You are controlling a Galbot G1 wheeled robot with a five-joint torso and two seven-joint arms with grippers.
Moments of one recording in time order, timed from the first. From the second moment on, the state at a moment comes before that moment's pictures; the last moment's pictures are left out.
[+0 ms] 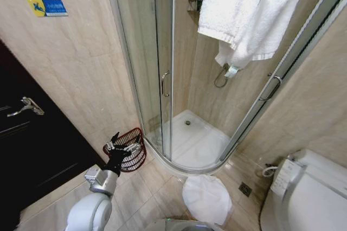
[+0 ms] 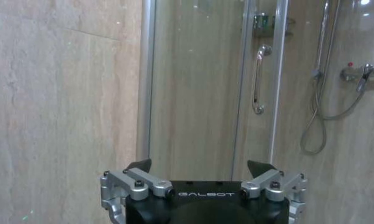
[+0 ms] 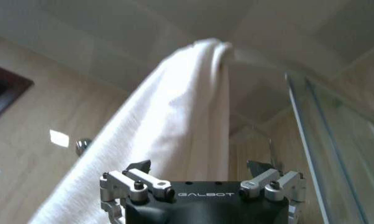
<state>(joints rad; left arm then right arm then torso) 1.74 -1.44 -0.66 -2.39 -0.24 0.17 0.06 -1.01 0.58 1.19 2.35 1.23 -0.10 0.09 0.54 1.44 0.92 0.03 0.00</state>
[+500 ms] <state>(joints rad) 1.74 -1.44 -0.66 -2.39 -0.24 0.17 0.06 -0.95 0.55 1.16 2.30 1.11 -0.14 0.11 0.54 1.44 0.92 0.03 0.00</state>
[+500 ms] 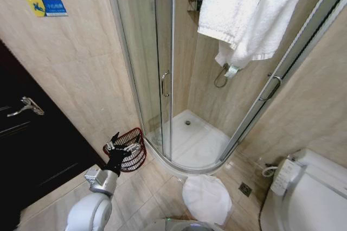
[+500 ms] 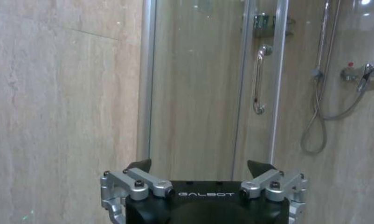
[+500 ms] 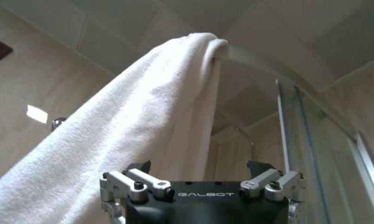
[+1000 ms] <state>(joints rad) 1.74 -1.44 -0.66 -2.39 -0.24 0.17 0.06 -0.97 0.55 1.19 2.30 1.08 -0.14 0.11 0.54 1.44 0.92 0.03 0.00</state>
